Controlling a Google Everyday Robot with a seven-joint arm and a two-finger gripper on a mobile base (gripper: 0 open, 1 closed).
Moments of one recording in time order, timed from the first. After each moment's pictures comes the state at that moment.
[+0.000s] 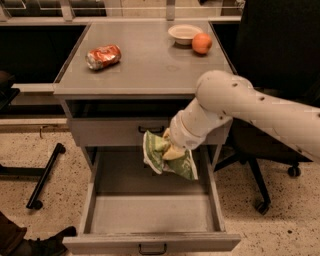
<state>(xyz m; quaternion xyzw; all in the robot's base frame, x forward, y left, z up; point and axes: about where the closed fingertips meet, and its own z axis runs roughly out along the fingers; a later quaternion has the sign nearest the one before) 0.532 -0.017 0.732 -0.73 0.63 0.13 0.23</state>
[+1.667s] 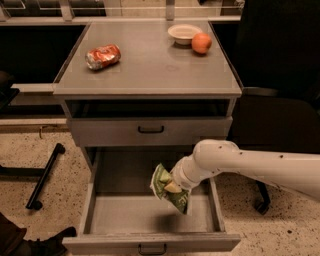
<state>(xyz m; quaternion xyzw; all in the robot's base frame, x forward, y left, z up) 0.532 -0.036 0.542 -0.59 0.76 0.15 0.23</state>
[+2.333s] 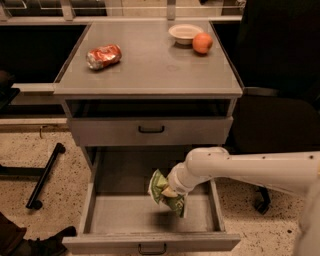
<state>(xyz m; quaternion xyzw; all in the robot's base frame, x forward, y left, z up) 0.535 -0.031 0.504 -0.60 0.76 0.13 0.22</state>
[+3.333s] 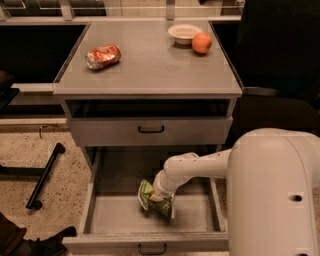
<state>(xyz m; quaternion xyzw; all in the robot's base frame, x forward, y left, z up) 0.565 0.026 0.401 -0.64 0.73 0.13 0.18</state>
